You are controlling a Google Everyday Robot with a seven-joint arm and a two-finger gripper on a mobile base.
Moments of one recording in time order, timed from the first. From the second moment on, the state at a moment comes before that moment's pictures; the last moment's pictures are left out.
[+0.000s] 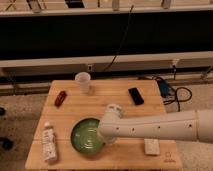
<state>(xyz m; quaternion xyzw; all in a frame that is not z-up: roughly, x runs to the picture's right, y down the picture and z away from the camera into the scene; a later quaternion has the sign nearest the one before) -0.002 0.271 0.746 -0.24 -0.20 -0.48 0.82</state>
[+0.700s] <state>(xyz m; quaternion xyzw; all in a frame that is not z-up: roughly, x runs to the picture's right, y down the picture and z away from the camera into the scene) -0.003 0.251 0.735 -0.22 -0.17 -0.50 0.82</state>
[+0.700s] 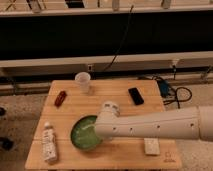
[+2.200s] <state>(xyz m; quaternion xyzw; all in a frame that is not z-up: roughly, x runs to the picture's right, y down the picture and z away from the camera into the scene) -0.002 0.211 0.726 -0.20 -0.15 -0.53 0.81</state>
